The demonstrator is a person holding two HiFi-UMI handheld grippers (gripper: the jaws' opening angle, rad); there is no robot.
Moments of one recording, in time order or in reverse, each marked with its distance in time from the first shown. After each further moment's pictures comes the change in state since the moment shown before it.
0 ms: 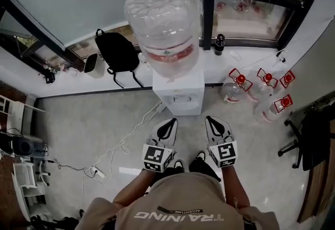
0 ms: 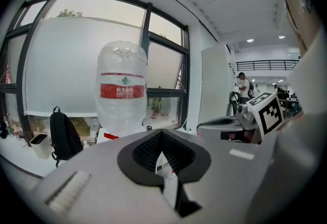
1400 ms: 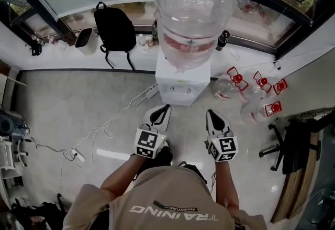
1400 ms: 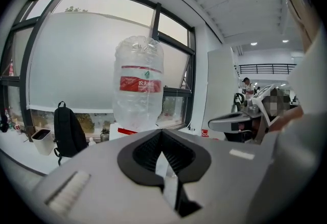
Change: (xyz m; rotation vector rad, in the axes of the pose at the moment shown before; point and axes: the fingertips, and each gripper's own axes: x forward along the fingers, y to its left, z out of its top) left arm -0.007 0.074 -0.030 -0.015 -0.001 0.001; right arm 0.035 0.018 -0.008 0.069 0.071 -0.036
